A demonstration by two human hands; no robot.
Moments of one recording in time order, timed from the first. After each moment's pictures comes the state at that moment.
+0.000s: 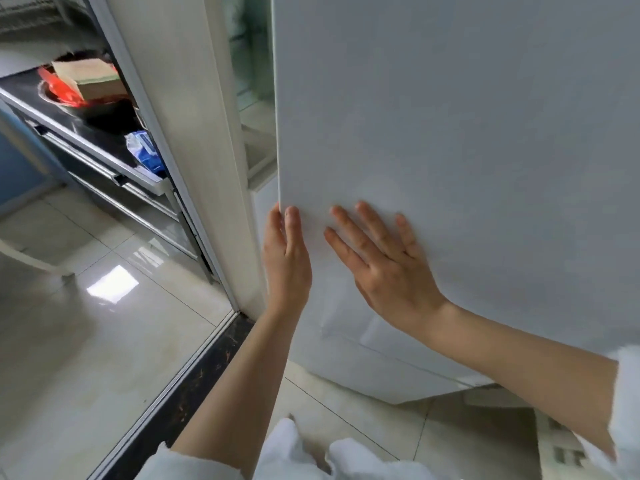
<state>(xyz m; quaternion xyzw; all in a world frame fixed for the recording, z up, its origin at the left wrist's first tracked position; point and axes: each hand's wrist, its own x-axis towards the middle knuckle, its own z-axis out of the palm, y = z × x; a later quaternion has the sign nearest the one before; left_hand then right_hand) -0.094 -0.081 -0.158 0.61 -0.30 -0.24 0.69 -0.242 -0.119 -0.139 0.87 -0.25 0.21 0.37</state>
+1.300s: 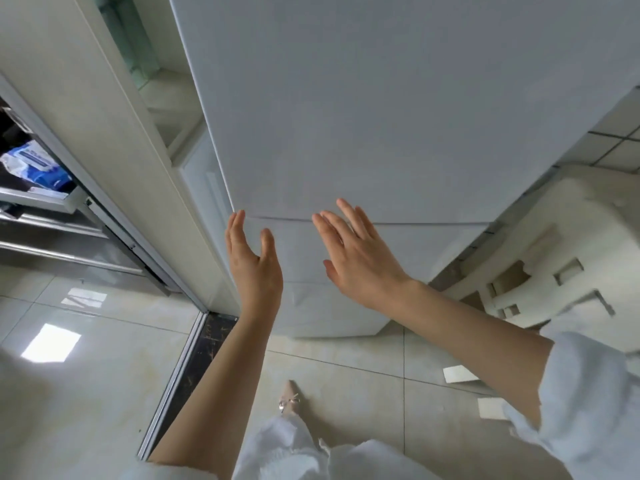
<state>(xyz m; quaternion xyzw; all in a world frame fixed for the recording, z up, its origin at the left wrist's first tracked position) -0.113 0.003 -0.205 0.68 -0.38 -0.27 0.57 -0.272 -0.010 -0.172 0.88 -0.46 0.07 0.12</state>
